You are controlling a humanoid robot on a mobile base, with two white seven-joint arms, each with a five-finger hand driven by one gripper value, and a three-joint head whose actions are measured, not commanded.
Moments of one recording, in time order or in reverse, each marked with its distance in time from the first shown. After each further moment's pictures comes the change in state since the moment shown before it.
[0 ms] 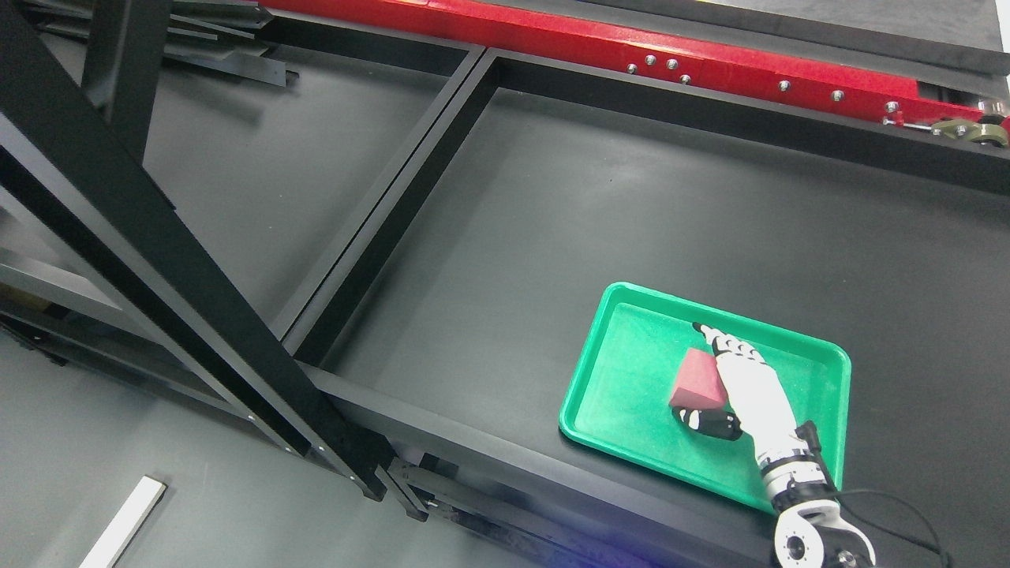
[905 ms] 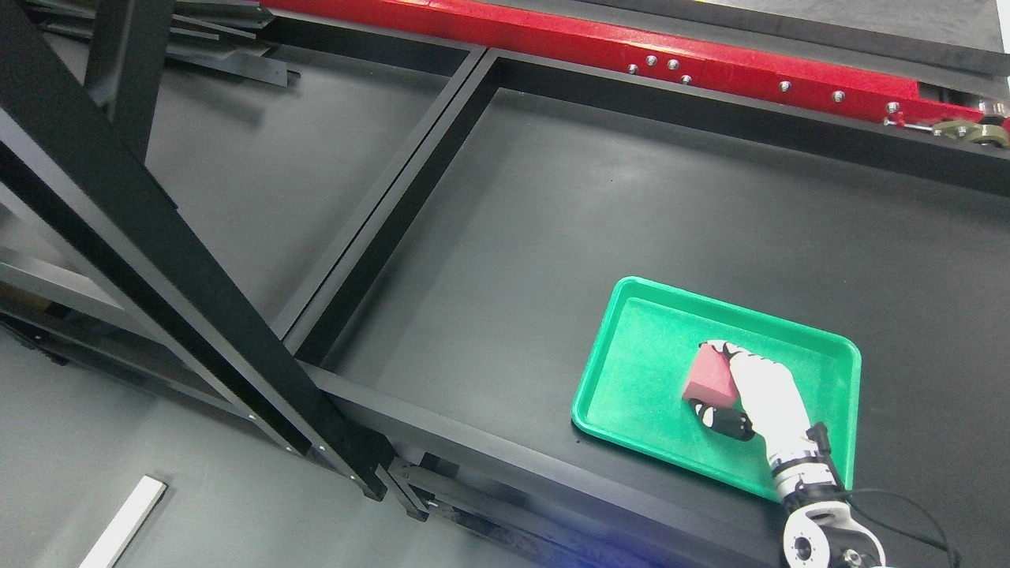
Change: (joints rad) left arm 0.000 0.000 0.000 0.000 0.000 0.000 0.000; right arm -0.013 -0.025 0.001 0.037 0.038 0.008 -0.017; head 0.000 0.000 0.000
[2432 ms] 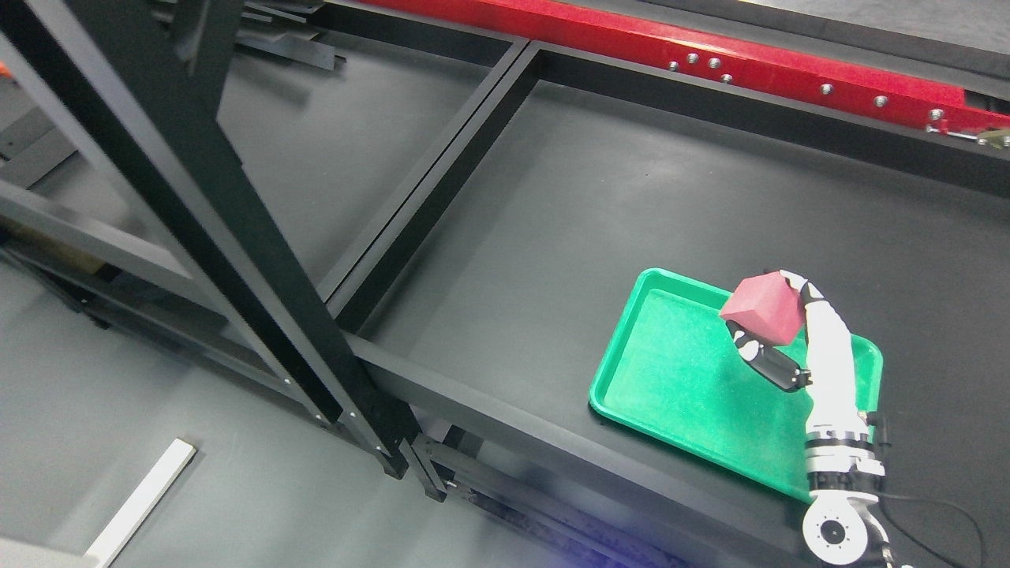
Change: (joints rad) left arm 0.000 0.000 0.000 0.000 0.000 0.000 0.000; right arm 0.009 0.136 -0.188 -0.088 -0.339 -0.148 -0.203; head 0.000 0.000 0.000
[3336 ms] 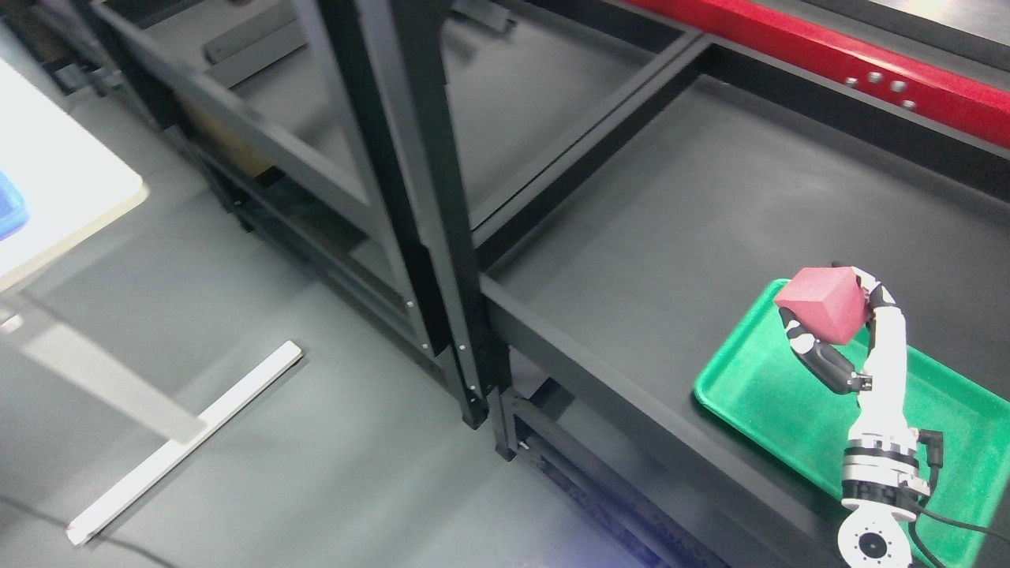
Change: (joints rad) left arm 0.000 0.000 0.000 0.000 0.000 0.000 0.000; right arm 0.040 0.020 -0.081 -0.079 -0.189 -0.002 -0.008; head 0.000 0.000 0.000
